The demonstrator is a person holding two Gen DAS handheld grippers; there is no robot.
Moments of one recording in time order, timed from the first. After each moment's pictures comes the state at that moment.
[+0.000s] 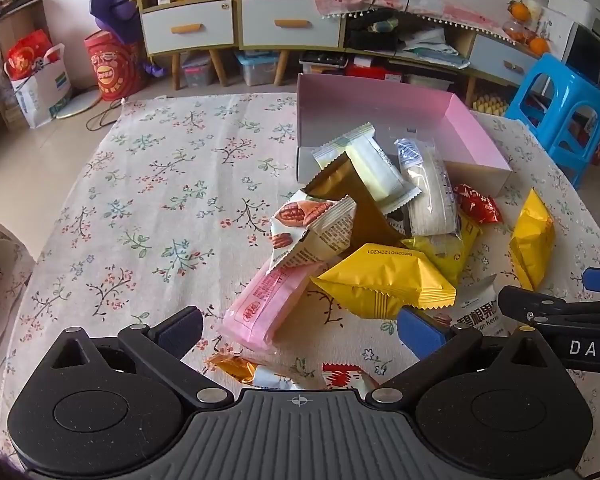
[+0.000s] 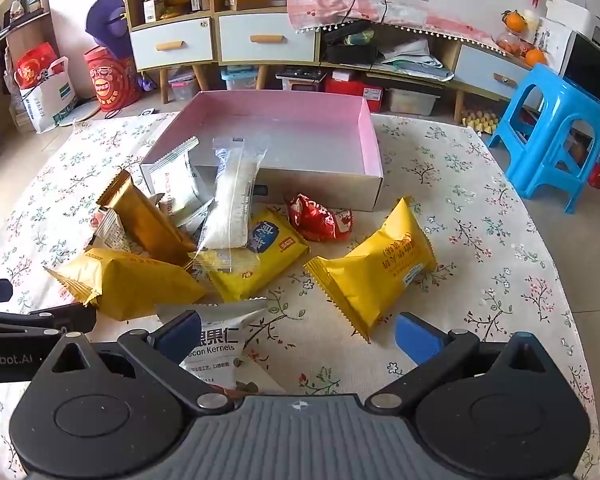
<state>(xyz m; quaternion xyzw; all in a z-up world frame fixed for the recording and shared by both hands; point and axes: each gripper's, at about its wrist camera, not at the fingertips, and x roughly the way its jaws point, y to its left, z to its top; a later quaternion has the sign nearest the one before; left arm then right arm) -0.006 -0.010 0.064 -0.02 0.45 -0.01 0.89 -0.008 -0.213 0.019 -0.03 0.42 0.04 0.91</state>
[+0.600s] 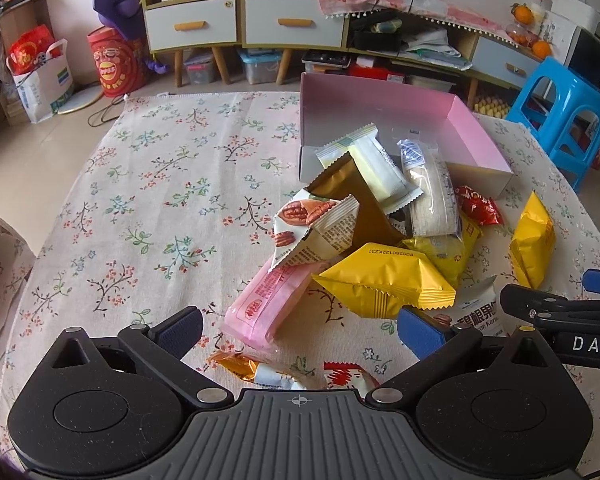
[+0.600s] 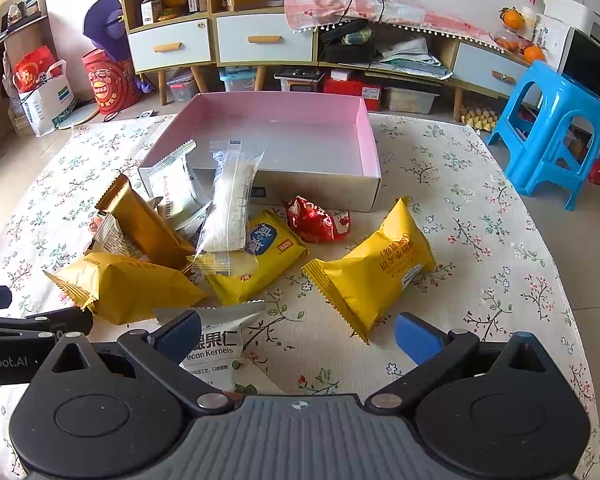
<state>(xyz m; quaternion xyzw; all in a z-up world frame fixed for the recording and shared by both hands) -0.008 -0.007 0.065 -0.02 0.45 0.00 0.89 -0.007 -0.214 0.019 -0.03 0.42 0.04 0.91</state>
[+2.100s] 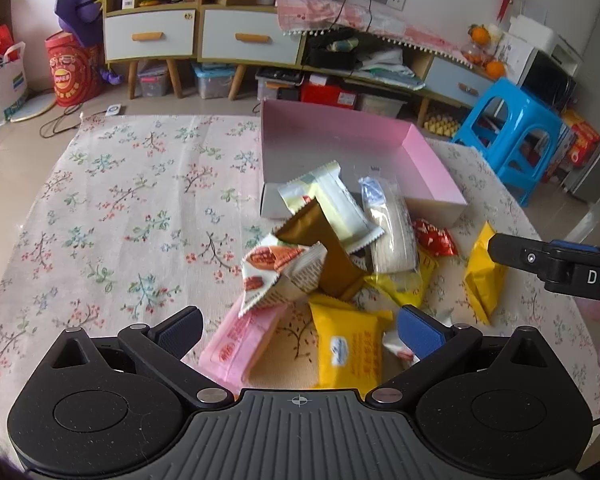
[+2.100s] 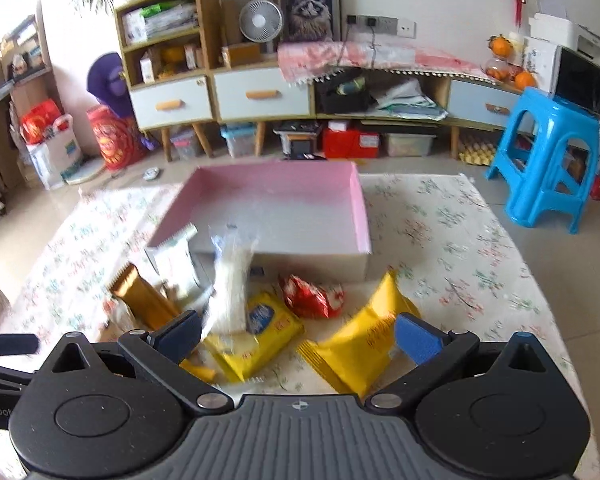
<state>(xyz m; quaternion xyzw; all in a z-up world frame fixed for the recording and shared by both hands) 0.011 0.015 0.075 -0.06 0.42 -0.09 0.90 0.014 -0.231 0.048 0.04 0.38 0.07 0.92</state>
